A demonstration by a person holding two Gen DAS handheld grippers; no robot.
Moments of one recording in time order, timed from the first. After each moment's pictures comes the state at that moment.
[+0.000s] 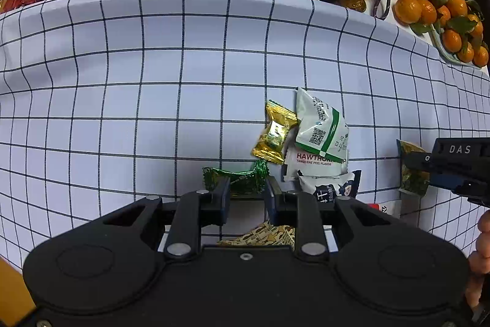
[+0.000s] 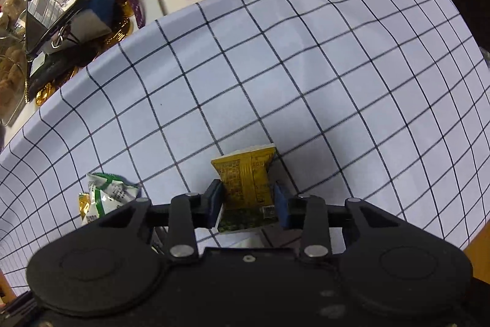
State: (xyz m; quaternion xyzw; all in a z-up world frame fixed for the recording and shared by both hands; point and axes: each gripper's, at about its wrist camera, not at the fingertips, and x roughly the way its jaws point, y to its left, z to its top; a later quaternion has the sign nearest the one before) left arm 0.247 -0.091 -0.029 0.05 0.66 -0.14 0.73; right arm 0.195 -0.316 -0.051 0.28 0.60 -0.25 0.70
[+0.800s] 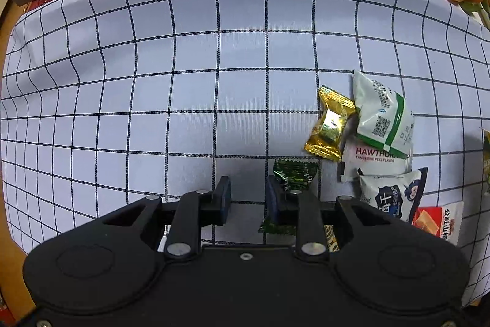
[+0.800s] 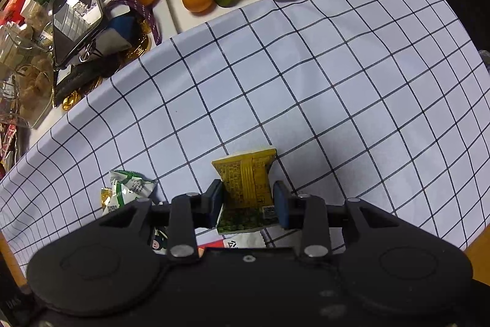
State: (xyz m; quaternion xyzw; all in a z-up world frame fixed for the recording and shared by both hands) left arm 0.229 -0.095 -0.058 0.13 0.65 -0.07 0.74; right arm 0.176 -0.321 -0.024 0.30 0.58 -0.22 0.73
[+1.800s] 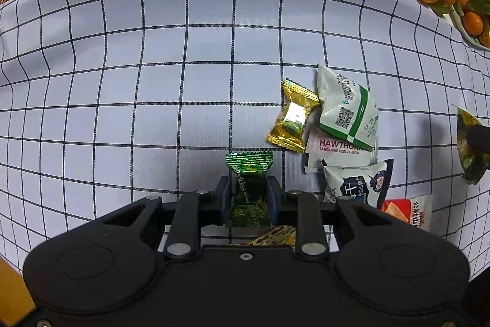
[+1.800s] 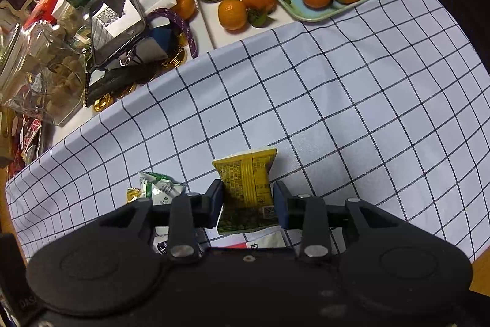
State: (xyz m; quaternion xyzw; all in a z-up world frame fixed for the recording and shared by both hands) left arm 0.232 -0.103 -0.053 0.08 0.66 -0.12 0.74; right arm 0.172 -0.303 -0.003 0.29 0.54 -0.19 0.77
